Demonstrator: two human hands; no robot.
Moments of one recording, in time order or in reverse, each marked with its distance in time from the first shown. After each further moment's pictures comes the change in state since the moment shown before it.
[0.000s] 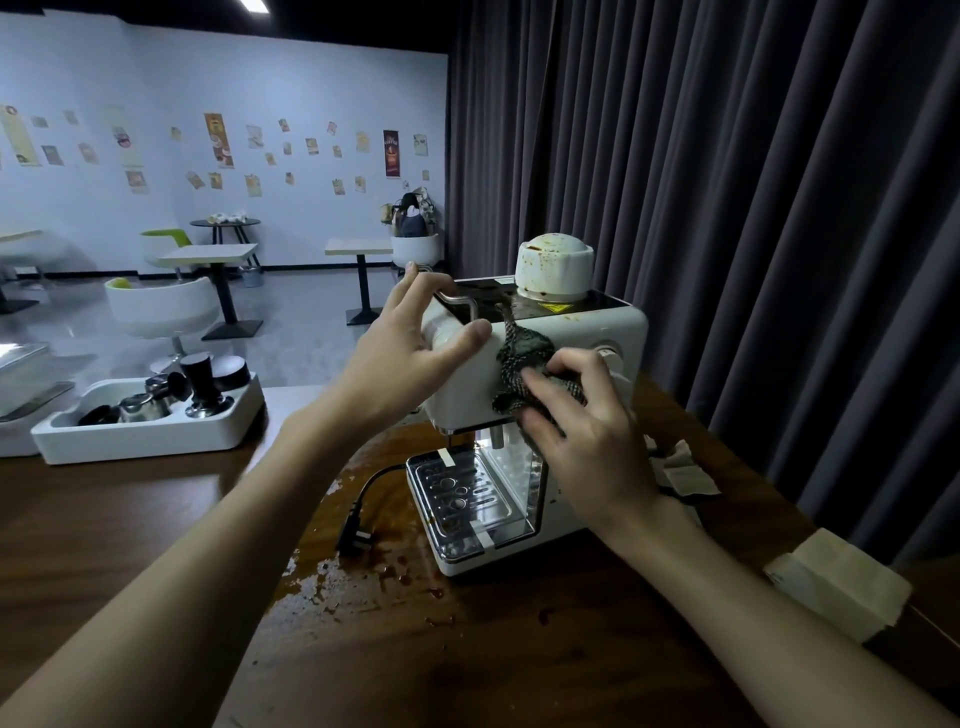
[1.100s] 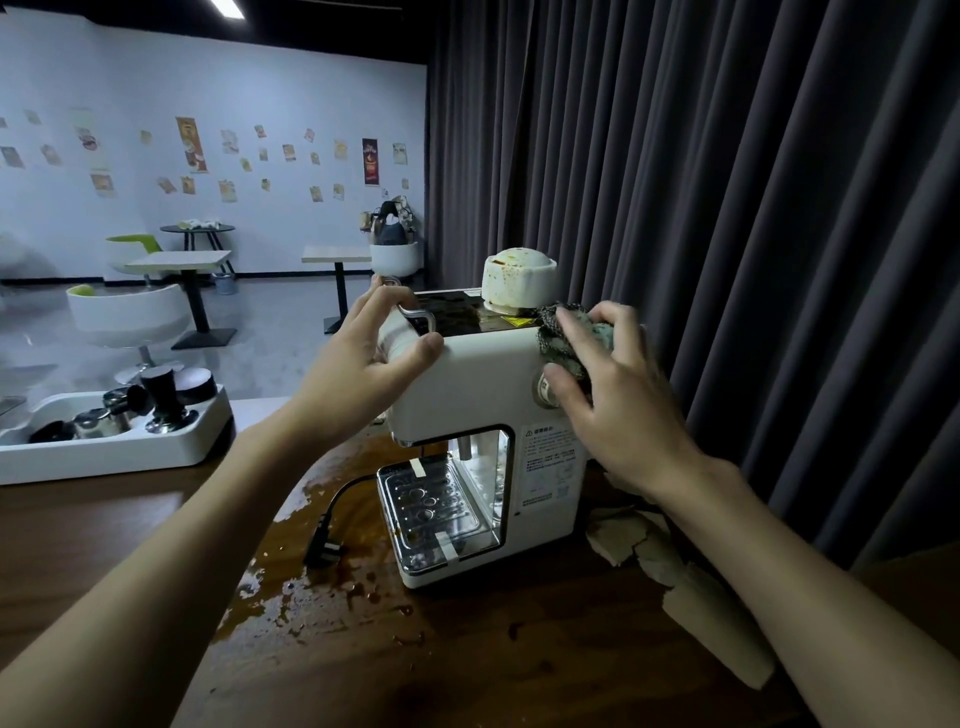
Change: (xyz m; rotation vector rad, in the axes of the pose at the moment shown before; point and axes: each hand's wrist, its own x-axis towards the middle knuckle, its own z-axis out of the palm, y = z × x) left_hand 0.004 -0.010 -0.003 -0.004 0.018 -0.008; right_hand 0.033 0.046 -0.037 -0.182 -0.263 0.225
